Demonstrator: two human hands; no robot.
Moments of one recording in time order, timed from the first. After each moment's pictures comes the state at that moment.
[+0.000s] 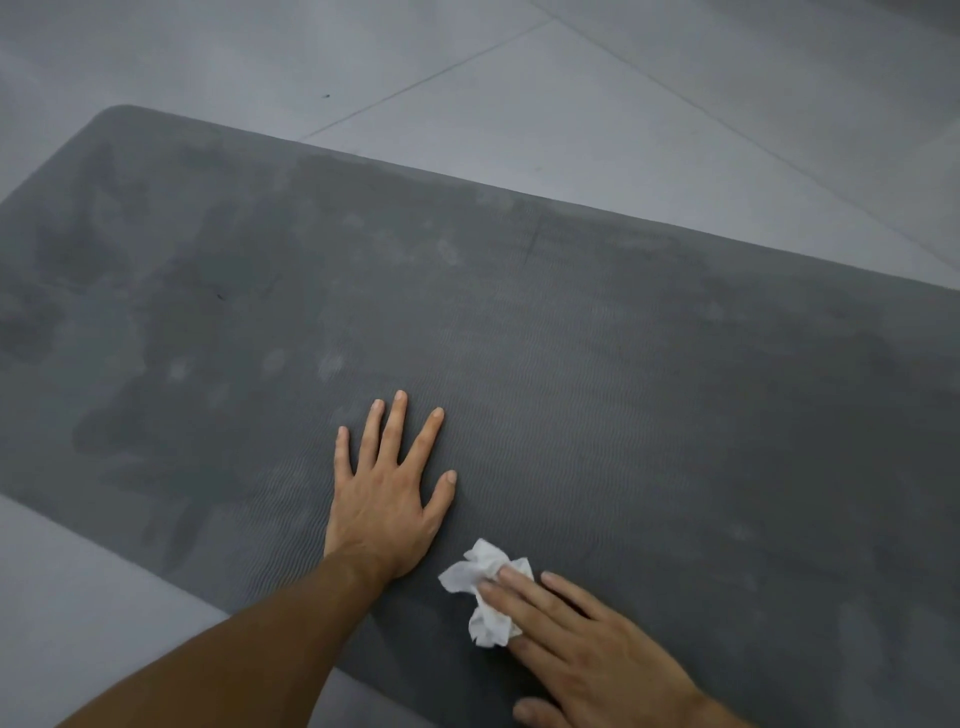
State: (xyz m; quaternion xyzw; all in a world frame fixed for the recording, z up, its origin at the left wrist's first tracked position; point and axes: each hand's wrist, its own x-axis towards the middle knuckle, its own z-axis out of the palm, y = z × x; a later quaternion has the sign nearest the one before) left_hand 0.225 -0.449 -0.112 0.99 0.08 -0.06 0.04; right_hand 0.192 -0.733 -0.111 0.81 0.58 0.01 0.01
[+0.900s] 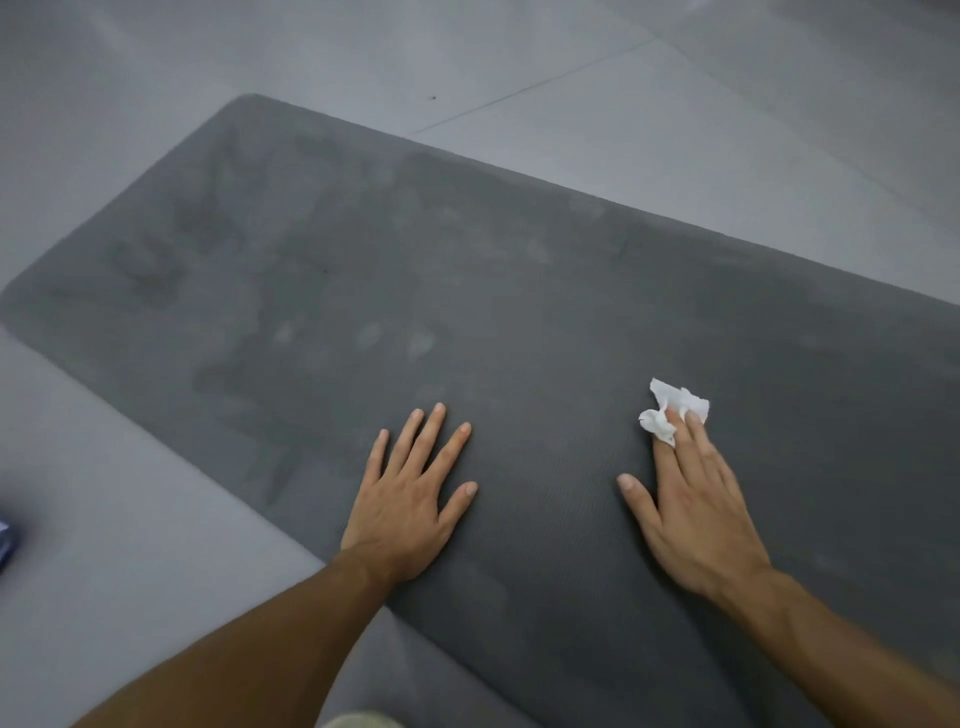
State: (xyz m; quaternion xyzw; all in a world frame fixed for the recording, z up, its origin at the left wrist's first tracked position) left_hand 0.173 -0.409 -0.099 0.99 0.08 -0.09 0.06; right_hand 0.289 -0.715 -0.098 0.96 0.22 -0.10 -0.13
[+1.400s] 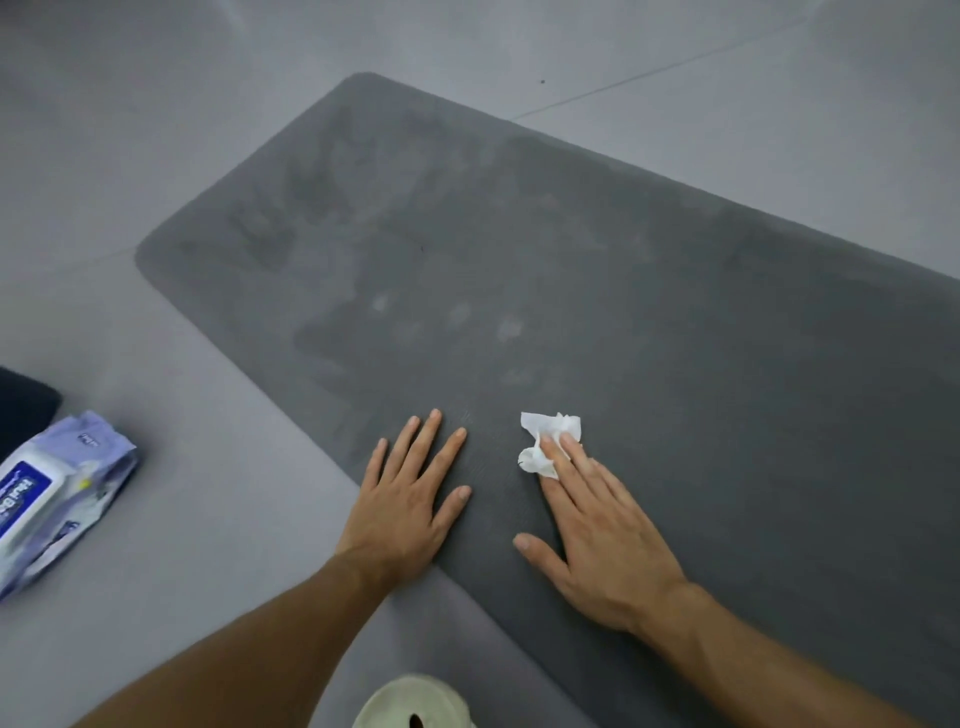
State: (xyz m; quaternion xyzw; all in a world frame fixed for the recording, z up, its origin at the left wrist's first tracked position) left_hand 0.106 -0.358 -0.098 0.98 0.18 -0.08 0.09; right_hand 0.228 -0.590 -0.095 0.86 0.48 -0.14 -0.12
